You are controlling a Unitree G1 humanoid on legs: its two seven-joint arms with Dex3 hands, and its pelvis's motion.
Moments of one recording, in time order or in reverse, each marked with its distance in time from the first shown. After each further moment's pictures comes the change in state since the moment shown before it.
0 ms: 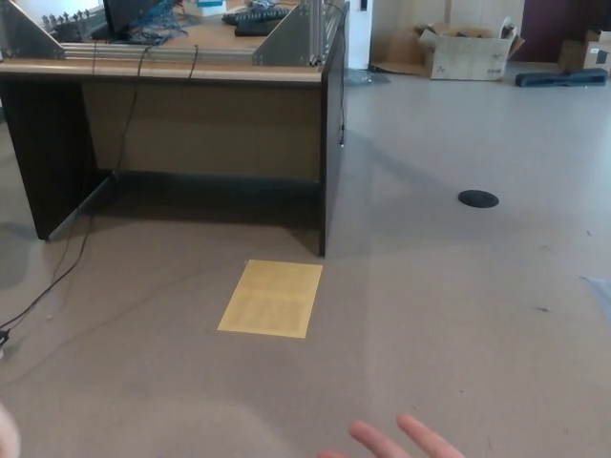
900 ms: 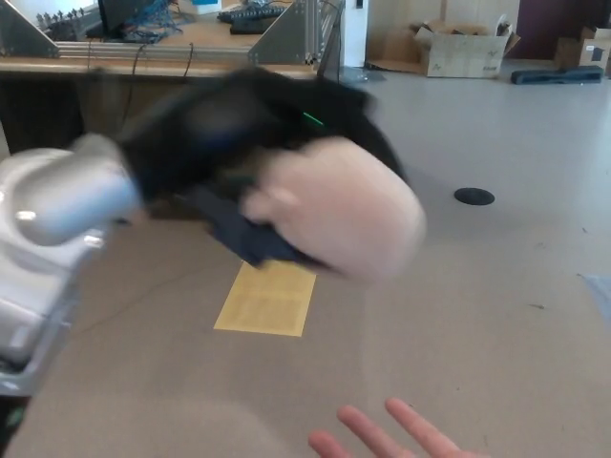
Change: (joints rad) left_arm -0.678 0.175 -0.852 -0.810 0.220 -0.006 -0.175; right_arm -0.001 -0.005 0.001 -0.007 -0.001 0.007 0.000
